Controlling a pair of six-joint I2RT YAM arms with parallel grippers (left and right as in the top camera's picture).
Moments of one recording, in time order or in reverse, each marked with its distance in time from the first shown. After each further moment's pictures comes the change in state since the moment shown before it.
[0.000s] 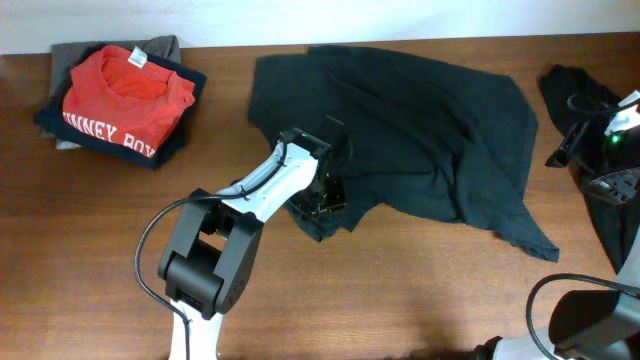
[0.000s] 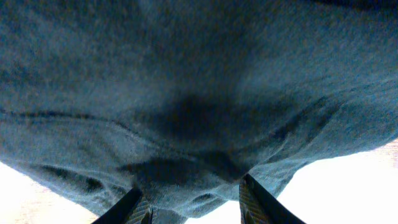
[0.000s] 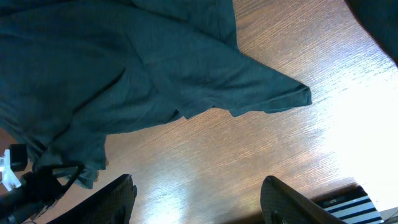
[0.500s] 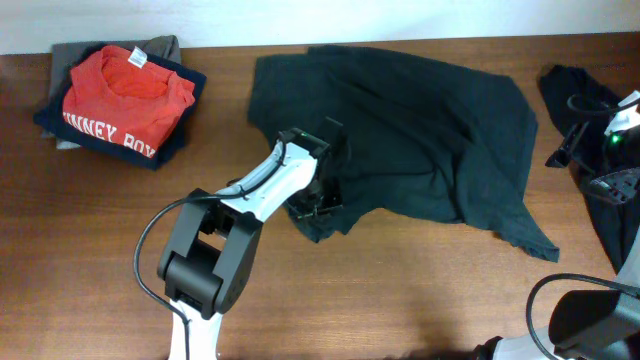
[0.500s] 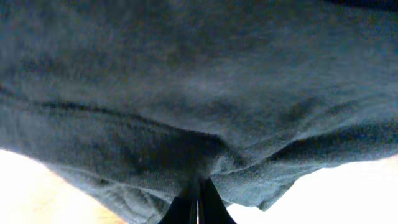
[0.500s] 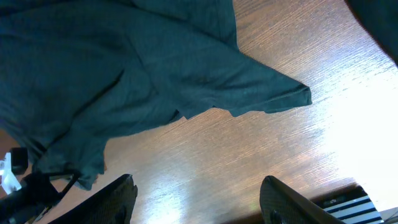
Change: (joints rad) left arm 0.007 0.000 0.000 -0.055 -0.031 -0.003; right arm 0.000 0.000 0.000 0.000 0.000 0.000
